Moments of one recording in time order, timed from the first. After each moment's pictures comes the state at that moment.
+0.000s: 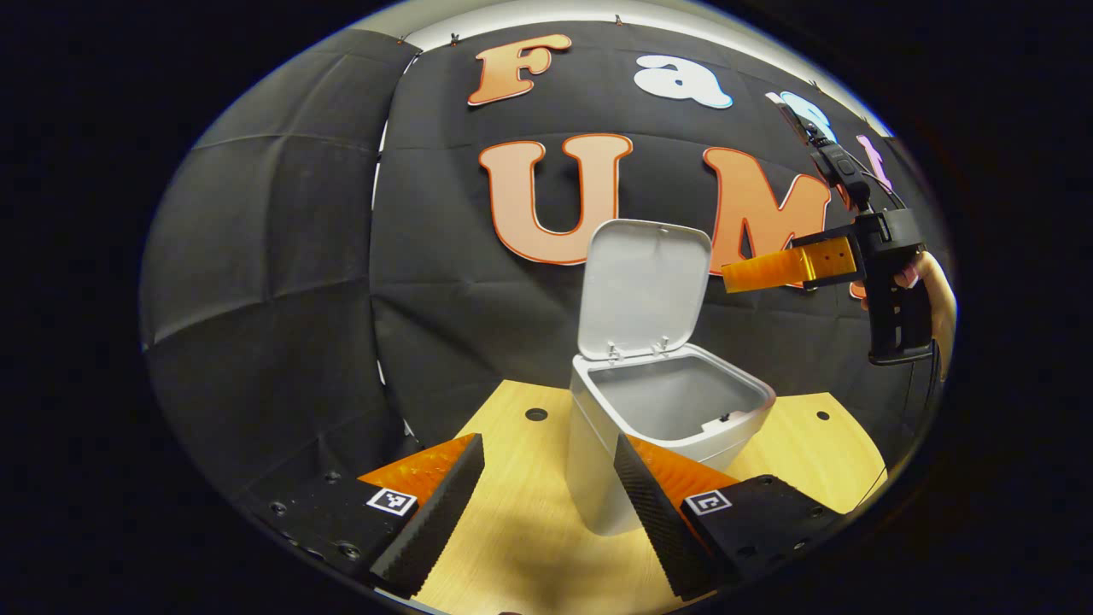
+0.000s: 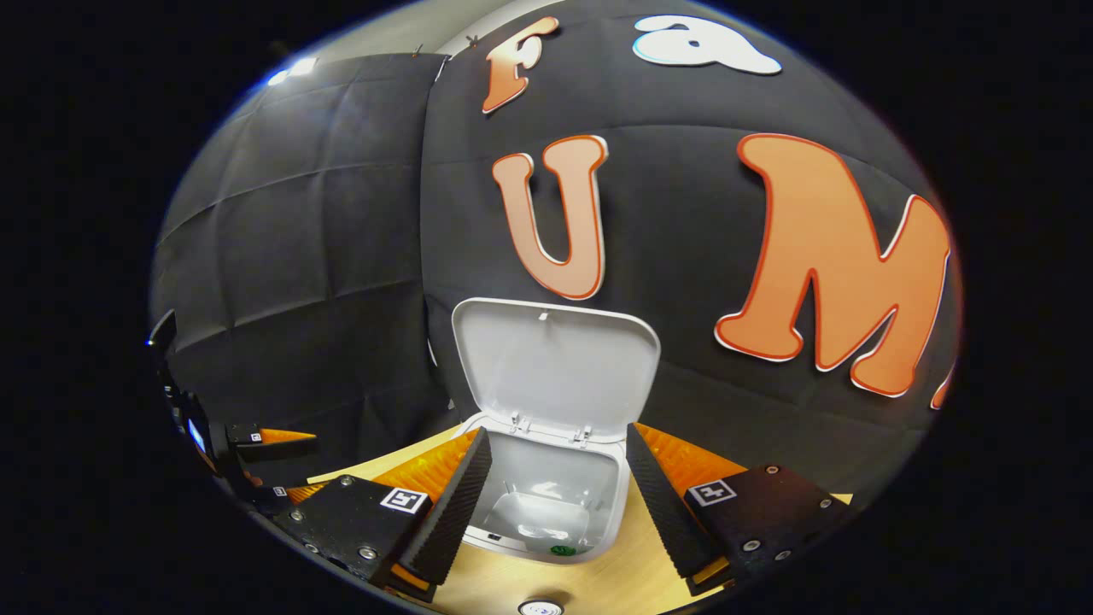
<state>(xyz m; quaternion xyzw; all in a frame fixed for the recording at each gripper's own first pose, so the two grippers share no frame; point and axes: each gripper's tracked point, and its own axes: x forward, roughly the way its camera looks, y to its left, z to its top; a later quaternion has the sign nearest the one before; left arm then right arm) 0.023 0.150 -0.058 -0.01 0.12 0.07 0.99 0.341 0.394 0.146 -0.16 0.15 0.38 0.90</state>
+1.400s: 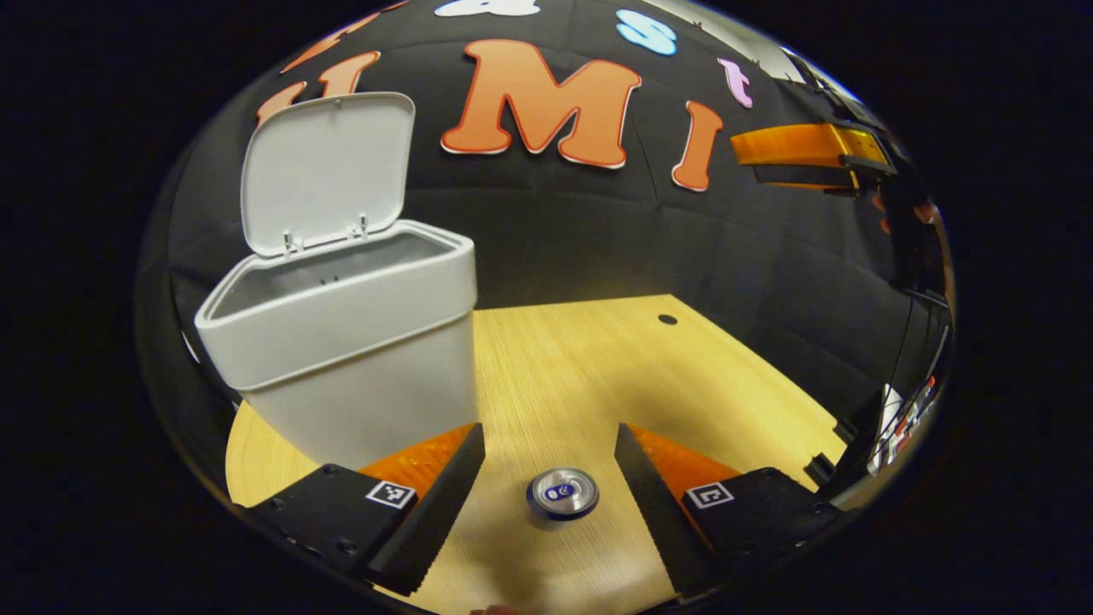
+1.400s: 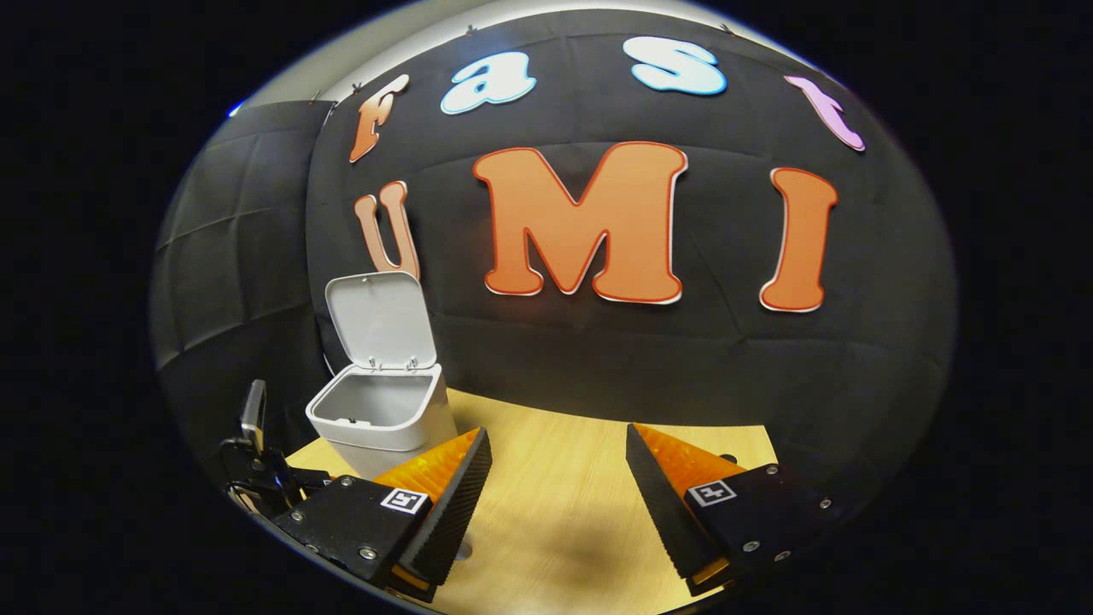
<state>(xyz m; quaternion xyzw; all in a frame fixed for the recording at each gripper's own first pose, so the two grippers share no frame) 0.044 -0.122 -0.222 0.04 0.26 -0.21 0.94 0.305 0.104 0.137 -0.09 0.12 0.19 0.97</state>
